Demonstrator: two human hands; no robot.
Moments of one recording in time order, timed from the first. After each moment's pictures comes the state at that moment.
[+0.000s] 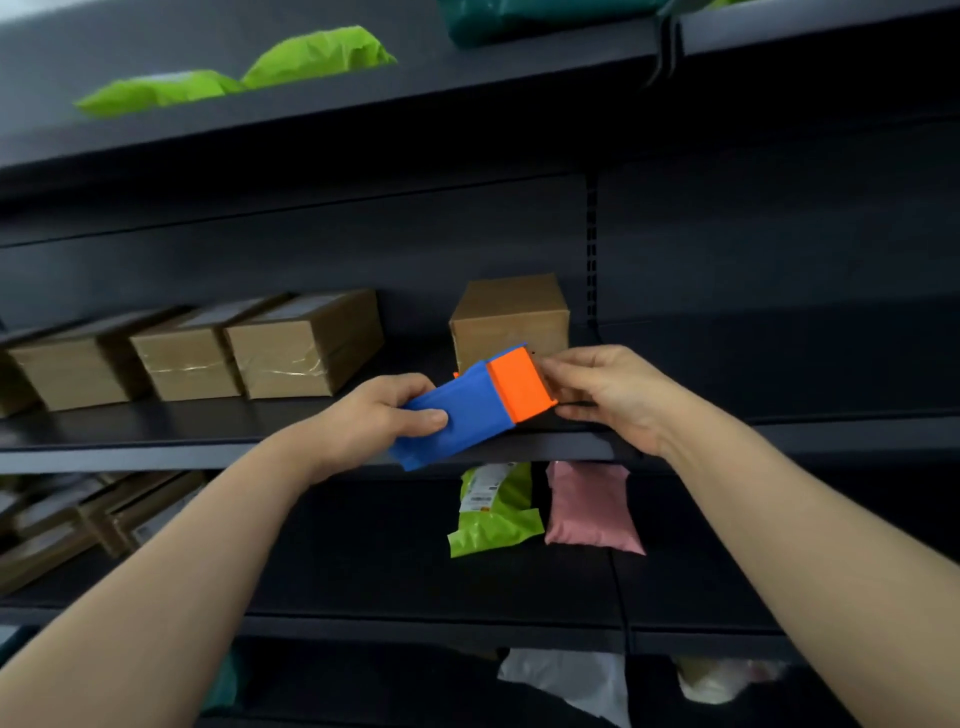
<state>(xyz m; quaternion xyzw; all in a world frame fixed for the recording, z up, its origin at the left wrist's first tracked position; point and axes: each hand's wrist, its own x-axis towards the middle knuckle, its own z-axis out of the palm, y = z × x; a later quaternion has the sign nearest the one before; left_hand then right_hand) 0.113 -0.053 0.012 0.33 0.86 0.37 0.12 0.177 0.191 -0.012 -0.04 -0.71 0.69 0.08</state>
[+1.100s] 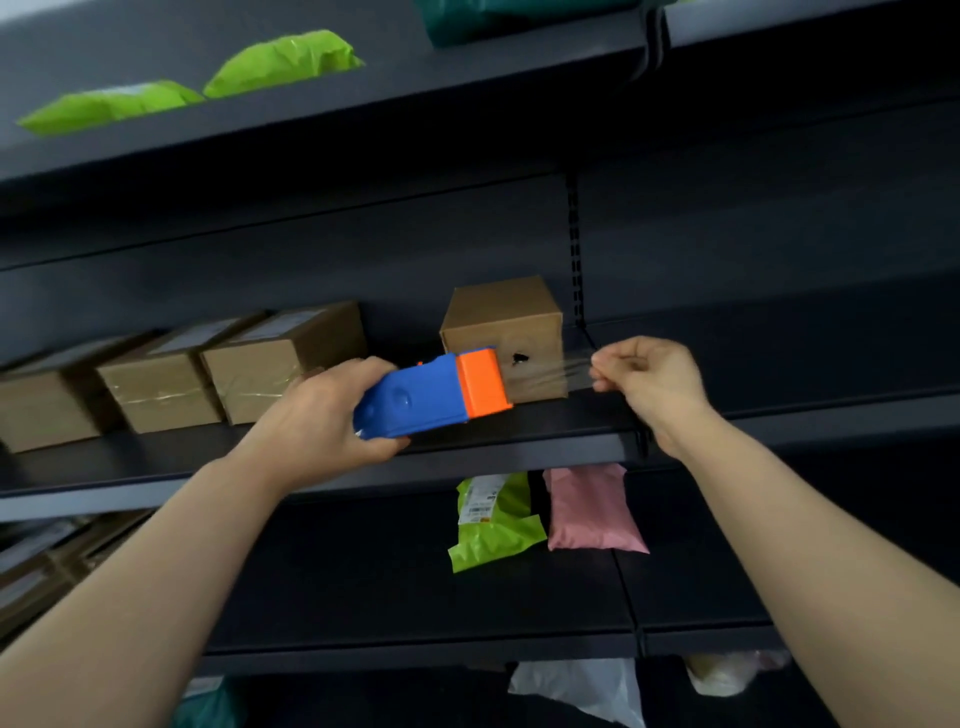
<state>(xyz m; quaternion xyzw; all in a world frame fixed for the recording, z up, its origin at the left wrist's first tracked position) 0.071 -0.086 0.013 0.42 0.88 0.11 -0.18 0.168 0.221 -0.036 -0.16 -0.69 0.63 0.32</state>
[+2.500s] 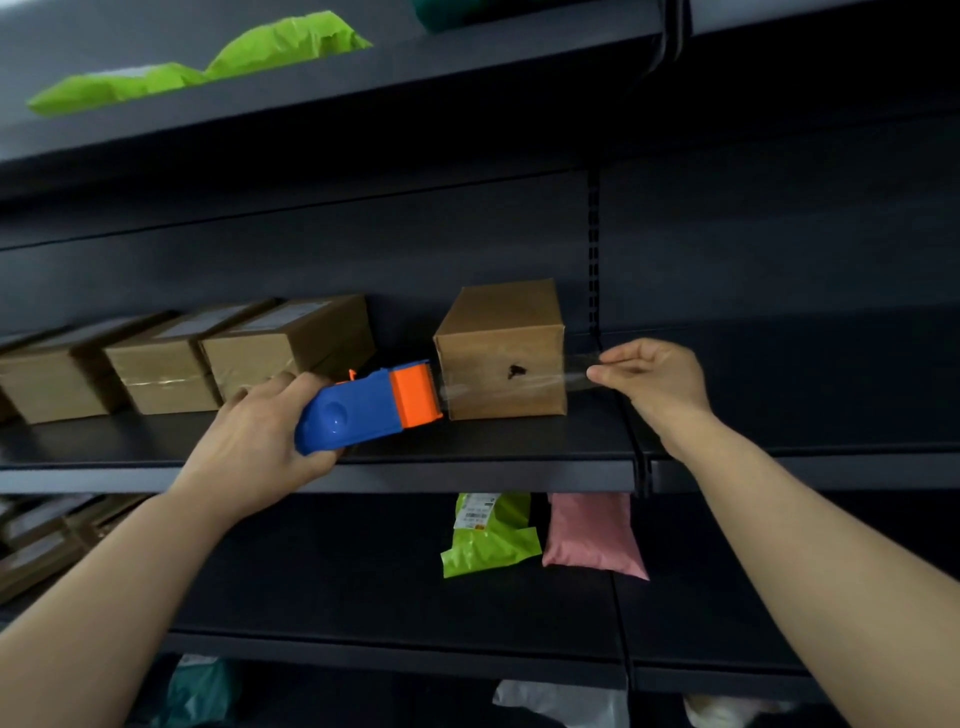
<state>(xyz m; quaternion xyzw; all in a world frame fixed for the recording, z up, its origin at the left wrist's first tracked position) 0.071 -0.103 -0.002 0.28 0.93 0.08 -0.23 0.129 0.260 -0.041 -0.15 -0.73 0.60 0.29</state>
